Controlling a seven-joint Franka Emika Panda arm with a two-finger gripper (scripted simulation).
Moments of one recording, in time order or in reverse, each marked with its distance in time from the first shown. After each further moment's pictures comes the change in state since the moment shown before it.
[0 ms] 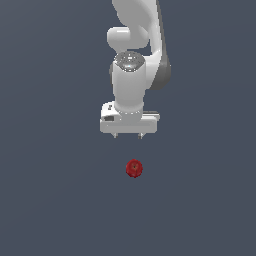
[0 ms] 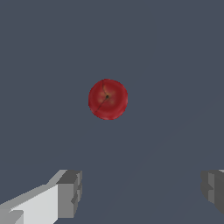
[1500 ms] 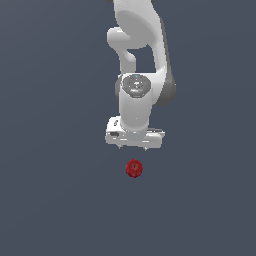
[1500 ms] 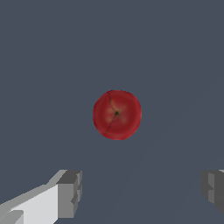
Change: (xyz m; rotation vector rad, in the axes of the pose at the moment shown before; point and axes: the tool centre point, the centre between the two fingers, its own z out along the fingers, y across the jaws) arm 0.029 -0.018 0.038 0.006 -0.033 0.102
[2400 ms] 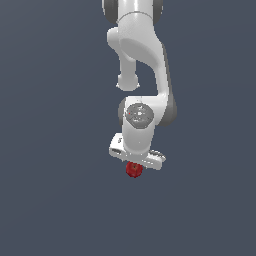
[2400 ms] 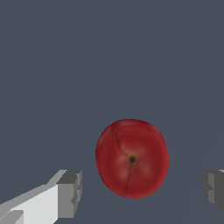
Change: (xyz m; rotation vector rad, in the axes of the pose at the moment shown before) arm 0.041 -0.013 0.053 -0.002 -0.007 0.201
